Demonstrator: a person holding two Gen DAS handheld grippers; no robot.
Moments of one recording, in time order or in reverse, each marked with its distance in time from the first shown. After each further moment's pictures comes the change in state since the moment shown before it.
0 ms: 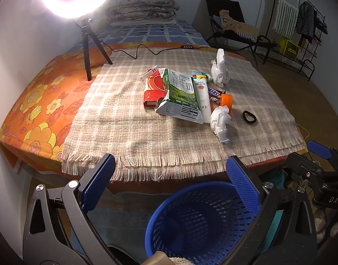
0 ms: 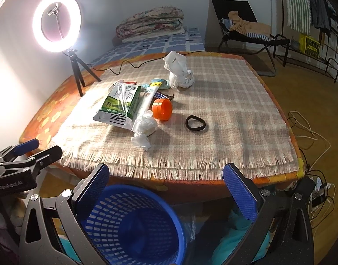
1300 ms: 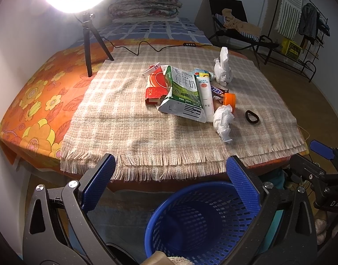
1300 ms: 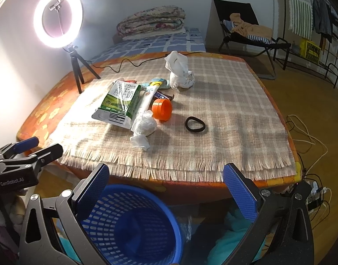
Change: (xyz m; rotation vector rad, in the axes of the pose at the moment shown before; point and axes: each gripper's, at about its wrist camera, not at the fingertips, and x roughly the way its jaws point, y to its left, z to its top) left arm -0.001 -0.005 0.007 0.000 0.005 0.002; right arm 0.001 0.001 0.001 -0.016 0.003 -0.010
